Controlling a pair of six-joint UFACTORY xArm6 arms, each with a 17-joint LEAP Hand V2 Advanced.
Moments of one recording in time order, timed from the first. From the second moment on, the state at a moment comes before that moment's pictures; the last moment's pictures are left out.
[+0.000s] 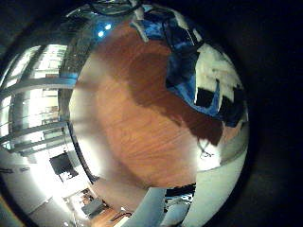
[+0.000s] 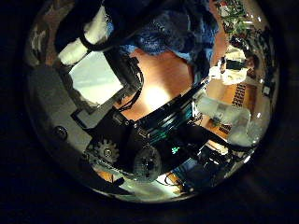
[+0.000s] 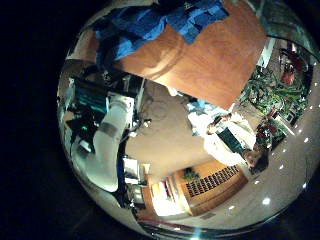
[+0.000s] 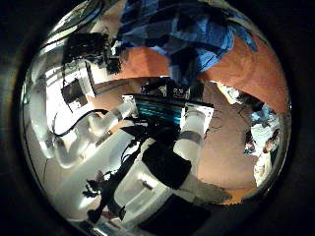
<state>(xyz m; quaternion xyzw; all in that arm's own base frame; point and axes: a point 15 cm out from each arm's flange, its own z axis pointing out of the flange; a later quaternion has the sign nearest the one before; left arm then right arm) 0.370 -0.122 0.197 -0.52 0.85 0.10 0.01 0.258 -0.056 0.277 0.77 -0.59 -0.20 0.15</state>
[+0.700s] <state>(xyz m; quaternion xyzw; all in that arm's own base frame) 0.366 -0.110 0.196 -0.52 0.85 0.10 -0.01 0.273 -0.030 0.168 0.81 -0.54 -0.15 0.17</state>
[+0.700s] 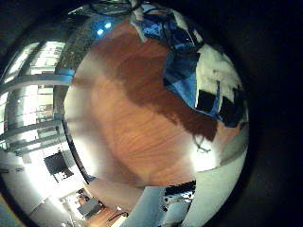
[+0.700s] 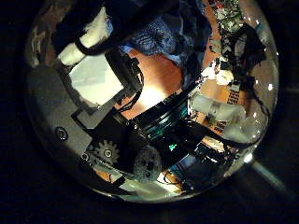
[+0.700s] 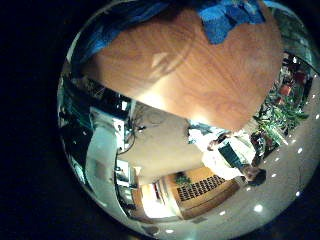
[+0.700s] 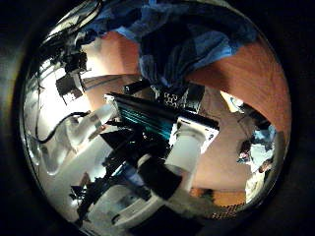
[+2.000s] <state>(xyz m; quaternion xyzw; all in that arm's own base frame) 0.375 -0.090 0.214 -0.53 0.84 0.09 -0.03 0.323 -0.023 0.154 0.83 -0.52 0.00 0.21</state>
